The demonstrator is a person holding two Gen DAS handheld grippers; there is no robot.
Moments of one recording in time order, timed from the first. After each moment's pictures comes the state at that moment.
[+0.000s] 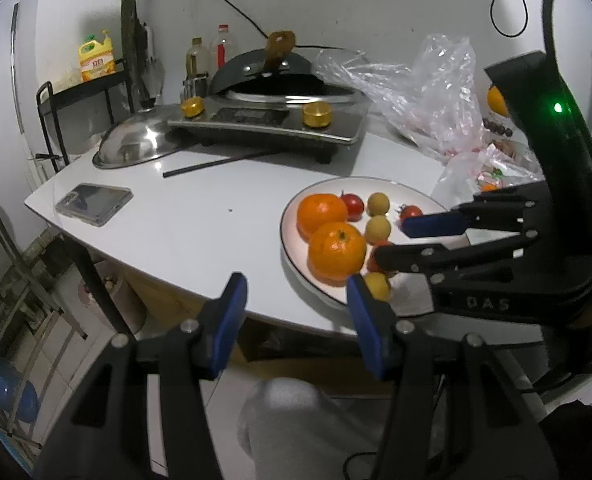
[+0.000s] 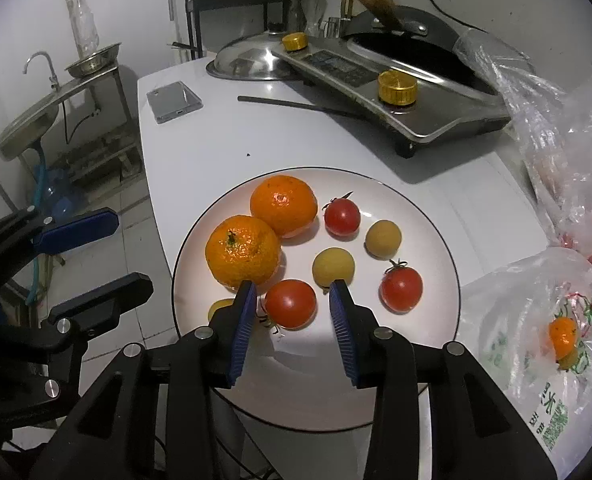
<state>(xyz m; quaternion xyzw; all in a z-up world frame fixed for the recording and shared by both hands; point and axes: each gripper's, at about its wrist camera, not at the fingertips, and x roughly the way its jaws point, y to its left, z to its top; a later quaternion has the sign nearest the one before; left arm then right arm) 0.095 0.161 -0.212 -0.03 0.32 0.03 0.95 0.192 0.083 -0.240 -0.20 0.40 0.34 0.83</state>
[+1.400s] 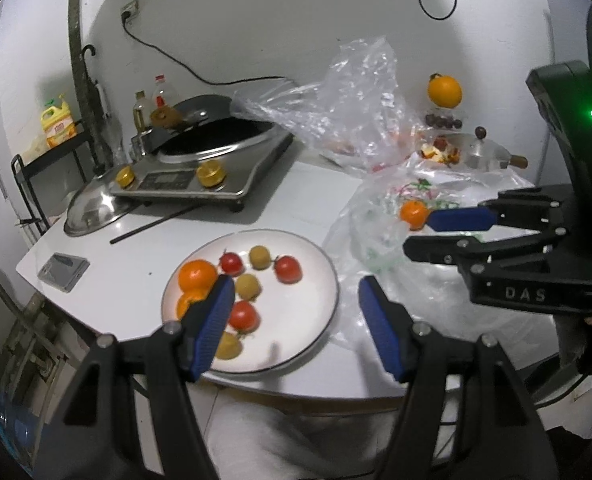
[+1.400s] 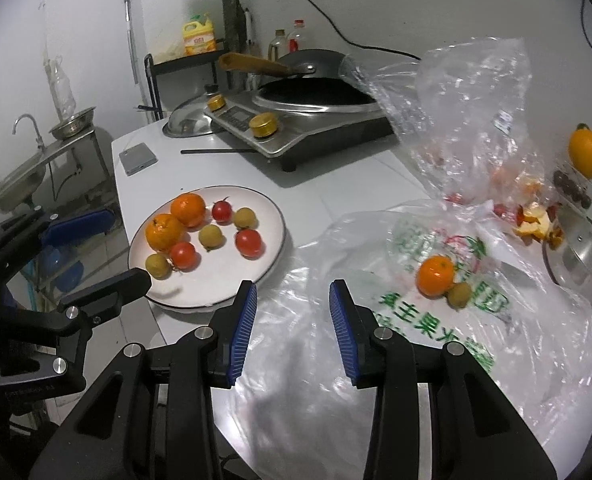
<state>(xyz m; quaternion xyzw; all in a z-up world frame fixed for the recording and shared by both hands) 0.108 0.025 -0.160 0.04 0.30 -0.01 0.95 0.172 -0.076 -0.187 -0.12 0.35 0.30 0.88</state>
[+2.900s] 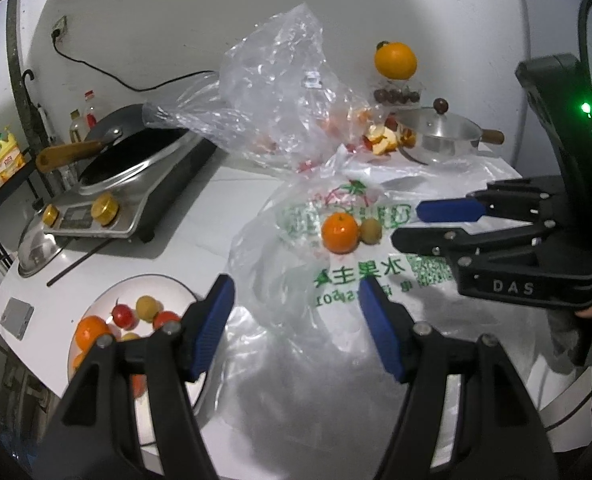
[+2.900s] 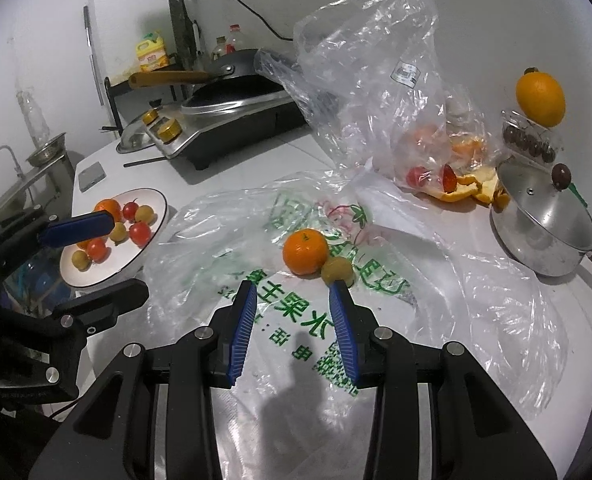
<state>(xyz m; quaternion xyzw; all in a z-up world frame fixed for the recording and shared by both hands) 0.189 -0.075 -0.175 0.08 0.33 -0.06 0.94 0.230 -0.188 -0.206 -0.07 0.36 0.27 0.89</state>
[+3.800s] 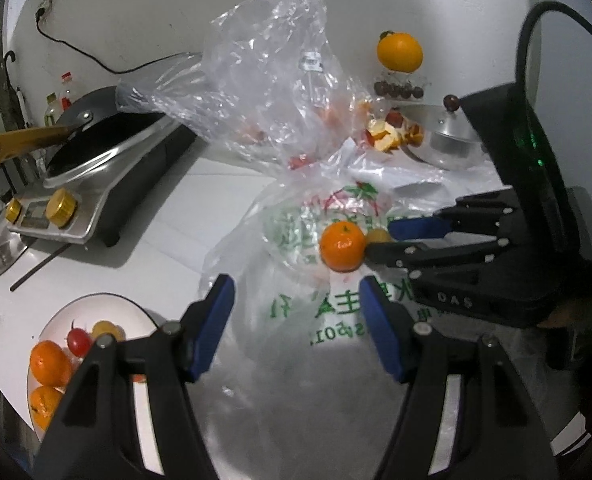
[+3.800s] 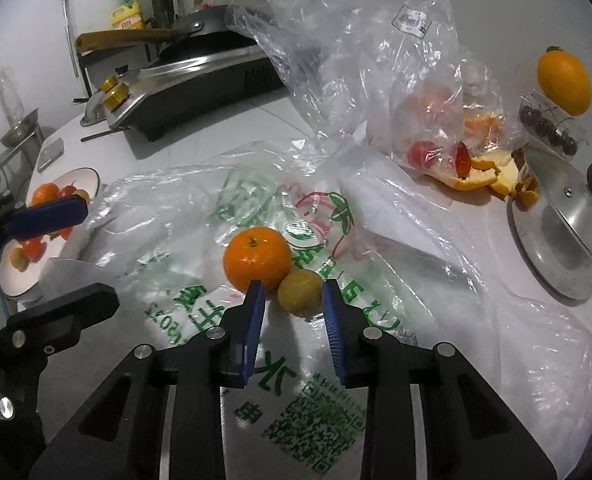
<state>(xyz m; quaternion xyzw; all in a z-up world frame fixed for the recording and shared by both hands) 0.242 -0.070 -0.200 0.06 0.35 -0.09 0.93 0.296 -0.171 -0.247 -0.11 0.40 0.23 0.88</state>
